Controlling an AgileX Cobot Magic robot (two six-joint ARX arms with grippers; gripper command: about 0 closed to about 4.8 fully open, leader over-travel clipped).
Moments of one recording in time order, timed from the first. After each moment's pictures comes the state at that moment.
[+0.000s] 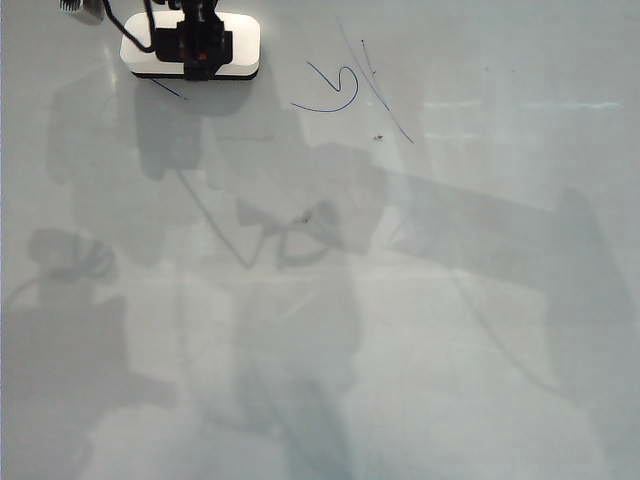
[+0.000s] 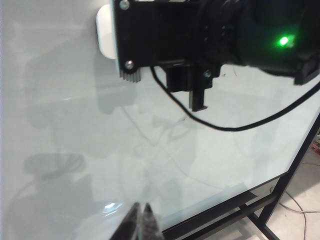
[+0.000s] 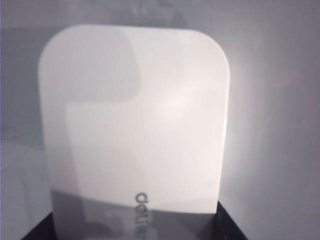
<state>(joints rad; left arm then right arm) 0.09 0.01 0.54 -0.60 0.56 -0.04 0.99 1.99 1.81 -0.07 0.86 -1.39</state>
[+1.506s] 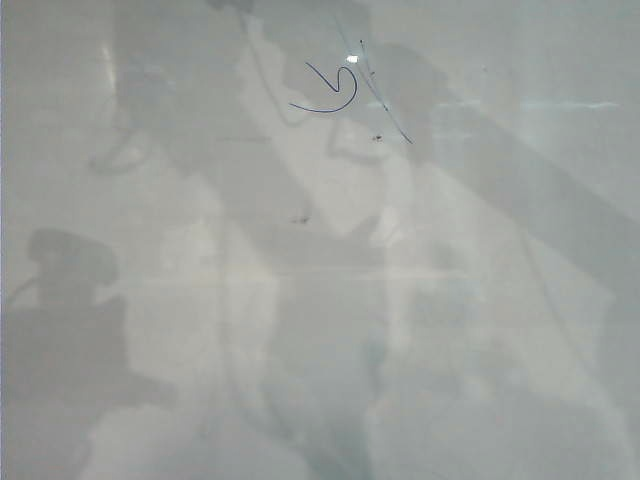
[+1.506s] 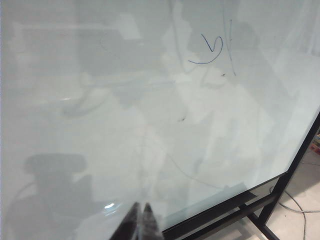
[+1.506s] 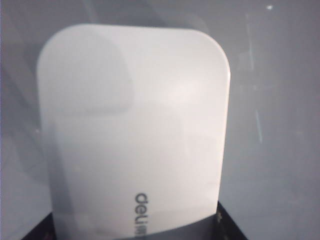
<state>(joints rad) 0.09 0.01 0.54 -0.60 0.56 -0.04 0.98 1.82 2.06 -0.31 1.01 -1.23</state>
